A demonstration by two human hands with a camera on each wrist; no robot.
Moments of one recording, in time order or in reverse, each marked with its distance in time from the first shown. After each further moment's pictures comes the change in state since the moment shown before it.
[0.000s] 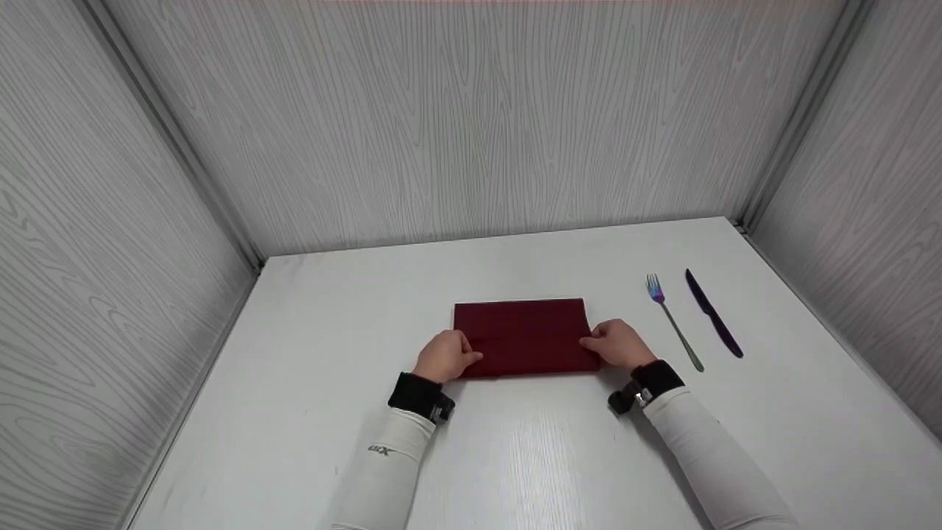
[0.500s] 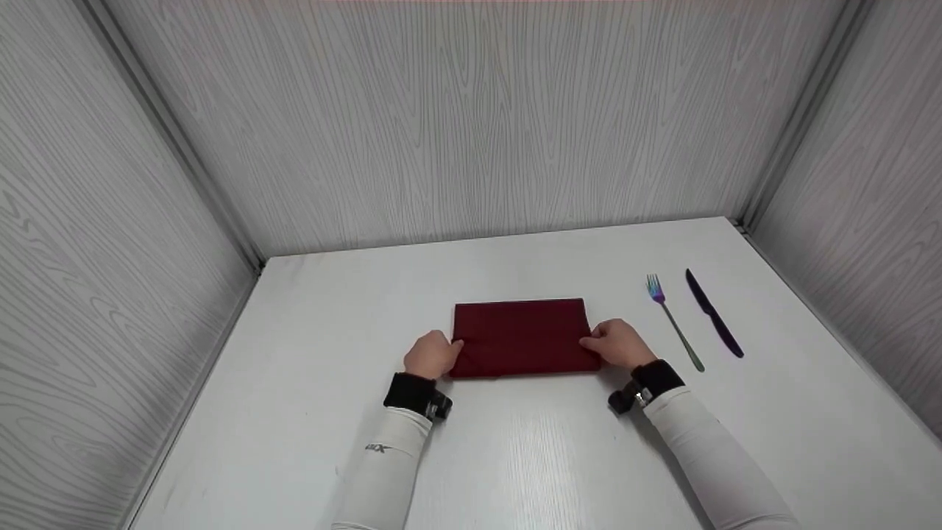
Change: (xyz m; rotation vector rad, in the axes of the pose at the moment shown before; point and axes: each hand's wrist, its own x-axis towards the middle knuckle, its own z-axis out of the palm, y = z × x) left_hand 0.005 -0.012 0.000 -0.006 0.042 -0.332; right_hand 0.000 0.000 0.001 -0.005 0.020 -0.018
